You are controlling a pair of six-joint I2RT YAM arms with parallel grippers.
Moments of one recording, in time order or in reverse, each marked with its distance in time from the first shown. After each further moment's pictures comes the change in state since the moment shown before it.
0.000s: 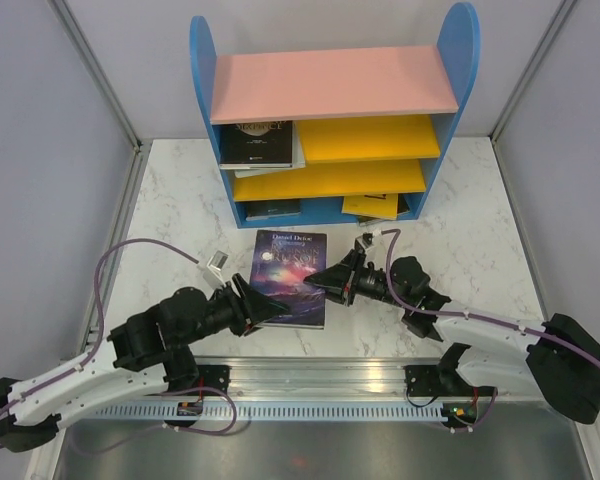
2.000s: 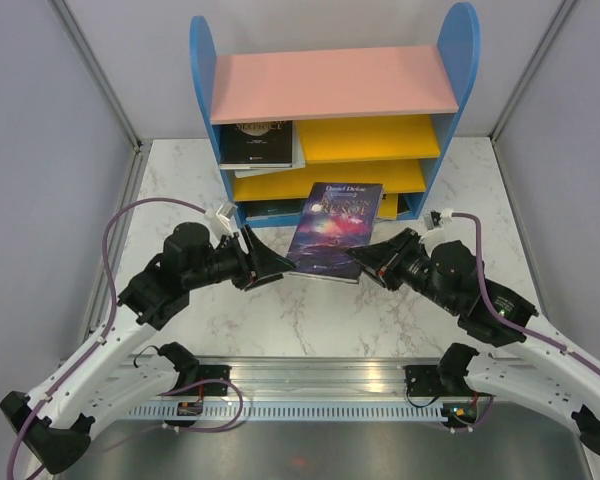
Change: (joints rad) left arm 0.458 0.389 0.327 0.002 0.480 0.283; right arm 0.070 -0.399 0.495 -1.083 0.513 -0.225
